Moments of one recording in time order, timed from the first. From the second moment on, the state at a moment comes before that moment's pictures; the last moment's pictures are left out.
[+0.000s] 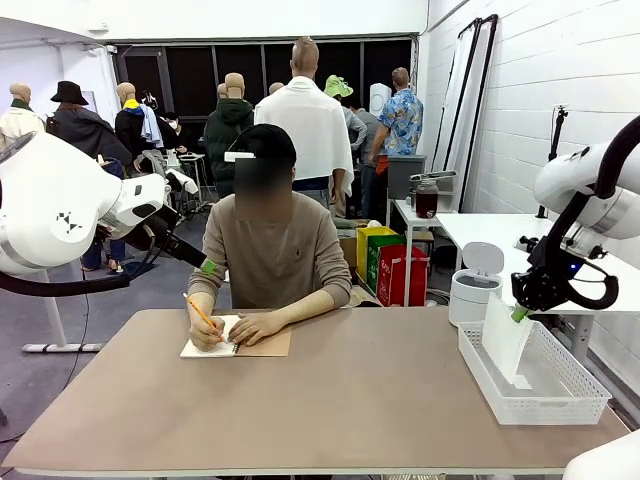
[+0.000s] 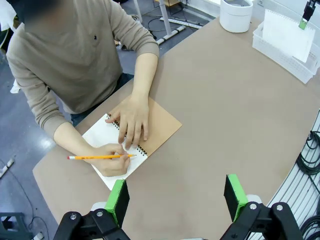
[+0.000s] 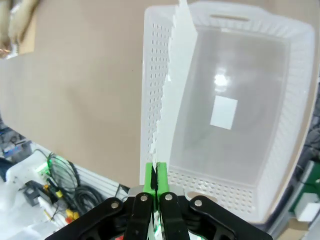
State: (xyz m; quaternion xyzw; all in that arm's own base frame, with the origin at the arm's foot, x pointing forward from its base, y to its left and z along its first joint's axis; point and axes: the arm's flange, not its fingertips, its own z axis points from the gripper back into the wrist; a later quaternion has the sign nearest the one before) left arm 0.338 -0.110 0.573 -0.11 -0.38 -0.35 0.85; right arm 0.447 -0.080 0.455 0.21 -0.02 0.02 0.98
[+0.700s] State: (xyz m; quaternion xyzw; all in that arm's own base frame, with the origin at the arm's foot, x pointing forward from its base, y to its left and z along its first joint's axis) left arm 0.338 -0.110 0.573 -0.11 -0.38 -0.35 0.85; right arm 0.436 -0.074 0.415 0.19 0.01 -0.02 0.98
